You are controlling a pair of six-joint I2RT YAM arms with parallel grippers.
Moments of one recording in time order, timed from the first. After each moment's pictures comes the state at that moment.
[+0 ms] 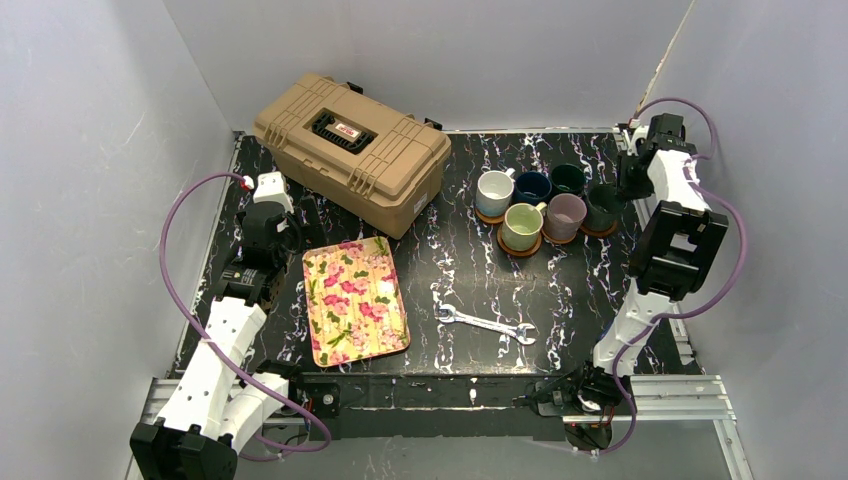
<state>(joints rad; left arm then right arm) -0.19 0.88 0.83 -0.44 -0.26 -0.22 -0.28 2.00 1.71 -0.75 -0.09 -0.19</state>
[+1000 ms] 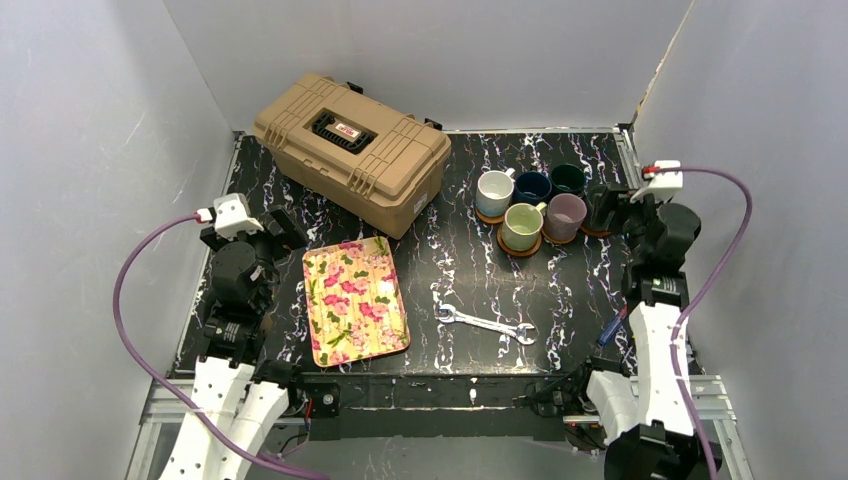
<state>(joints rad) -0.19 0.55 0.72 -0.27 -0.39 -0.21 -0.20 0.85 0.77 -0.05 -0.22 -0.02</state>
